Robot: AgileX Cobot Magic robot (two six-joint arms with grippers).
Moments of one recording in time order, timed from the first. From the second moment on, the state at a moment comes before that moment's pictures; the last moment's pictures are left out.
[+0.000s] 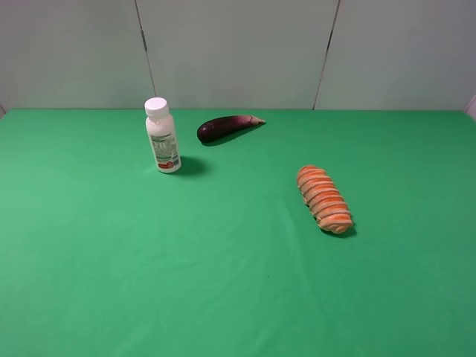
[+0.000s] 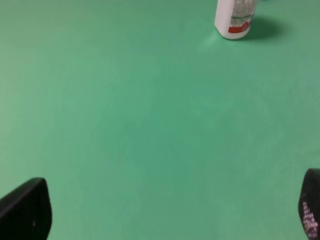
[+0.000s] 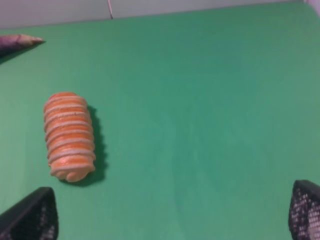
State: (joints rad) left arm -0.09 -0.01 -0.50 -0.01 1.06 0.05; right arm 0.01 -0.01 -0.49 0.01 1.01 0.02
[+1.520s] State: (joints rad) left arm -0.09 -0.01 -0.50 -0.01 1.06 0.05; right arm 0.01 -0.01 -0.49 0.01 1.01 0.02
